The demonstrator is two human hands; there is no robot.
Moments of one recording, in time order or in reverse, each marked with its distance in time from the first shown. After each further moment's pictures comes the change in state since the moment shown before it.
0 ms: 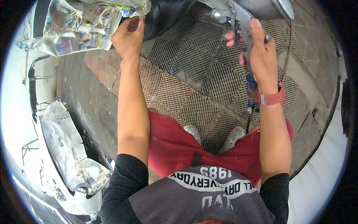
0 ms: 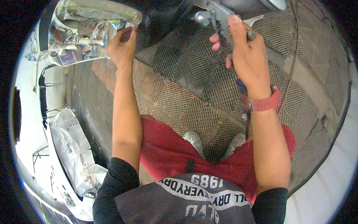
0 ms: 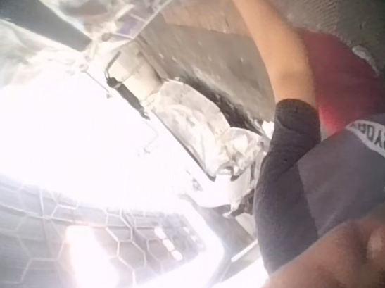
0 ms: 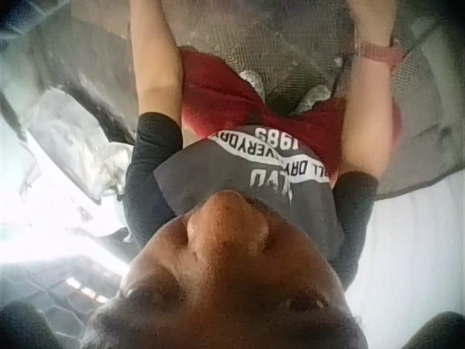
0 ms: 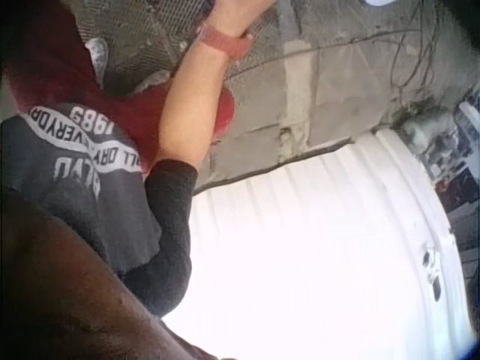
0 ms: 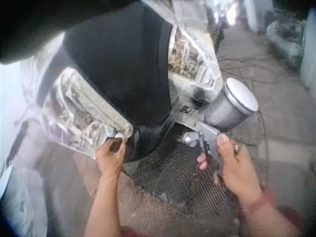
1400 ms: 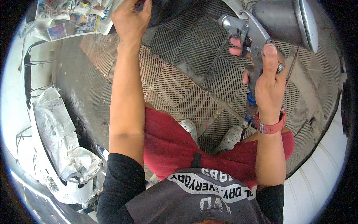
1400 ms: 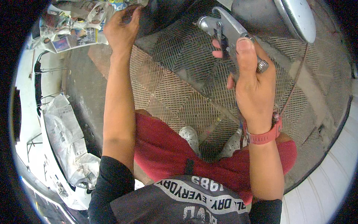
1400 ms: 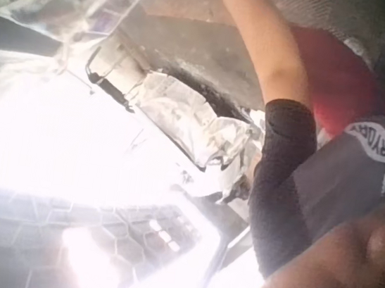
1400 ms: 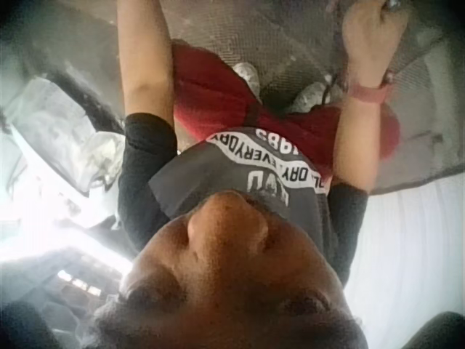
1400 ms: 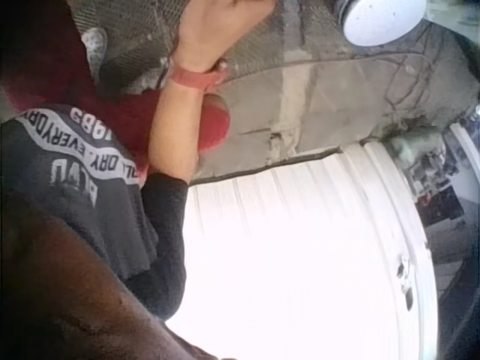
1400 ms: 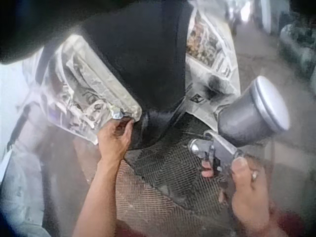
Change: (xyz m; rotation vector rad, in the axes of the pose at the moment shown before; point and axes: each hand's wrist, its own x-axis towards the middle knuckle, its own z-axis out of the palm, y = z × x) left_hand 0.012 -0.019 0.009 0.056 0.011 0.230; right_hand -0.043 0.003 0.025 0.067 -0.024 0.015
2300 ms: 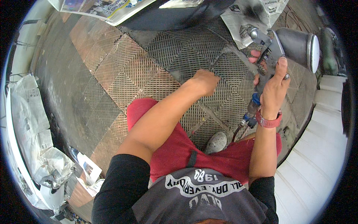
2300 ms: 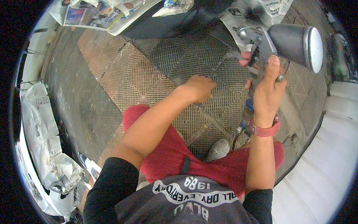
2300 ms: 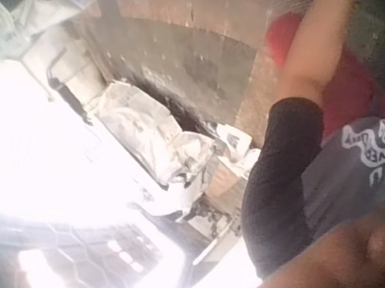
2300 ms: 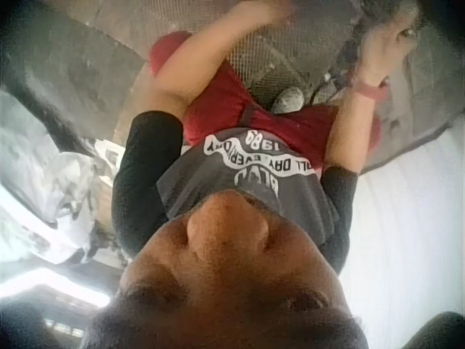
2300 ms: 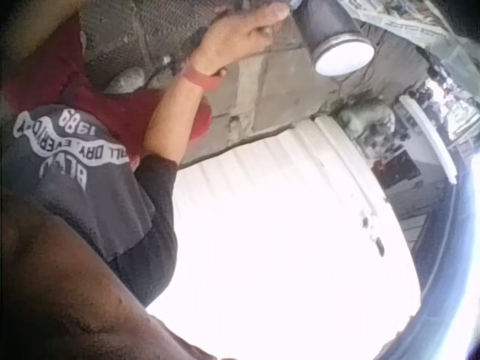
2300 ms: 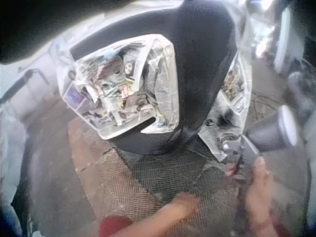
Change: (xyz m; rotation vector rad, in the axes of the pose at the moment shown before) left_hand -0.130 0.157 0.004 -0.340 -1.441 0.077; right_hand 0.011 -0.044 0.037 -0.273 0.133 -0.108
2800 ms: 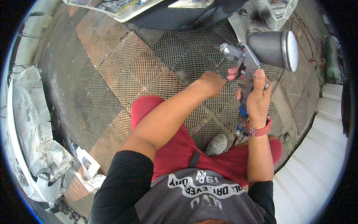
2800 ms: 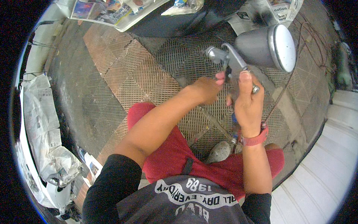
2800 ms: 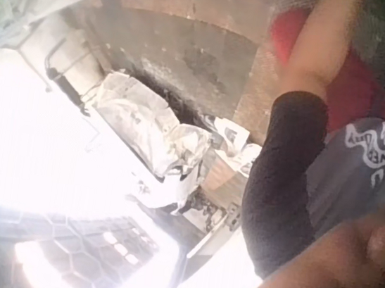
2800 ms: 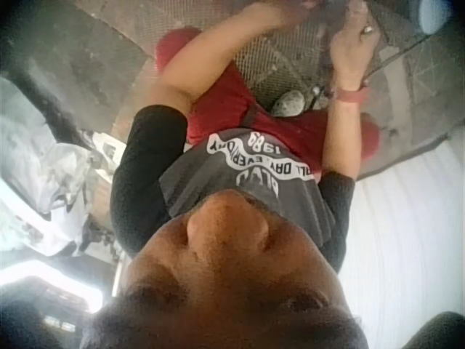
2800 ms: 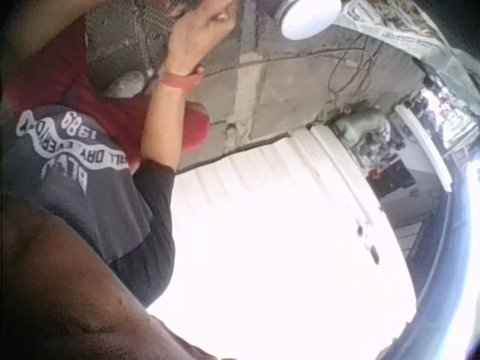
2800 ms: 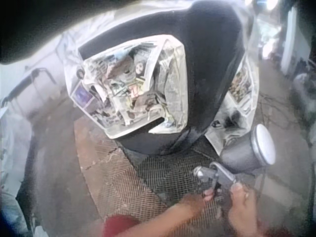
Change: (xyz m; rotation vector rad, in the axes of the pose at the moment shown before) left_hand 0.012 0.007 -0.001 0.024 -0.080 -0.017; right_hand -0.033 0.018 0.018 0.132 -0.325 0.090
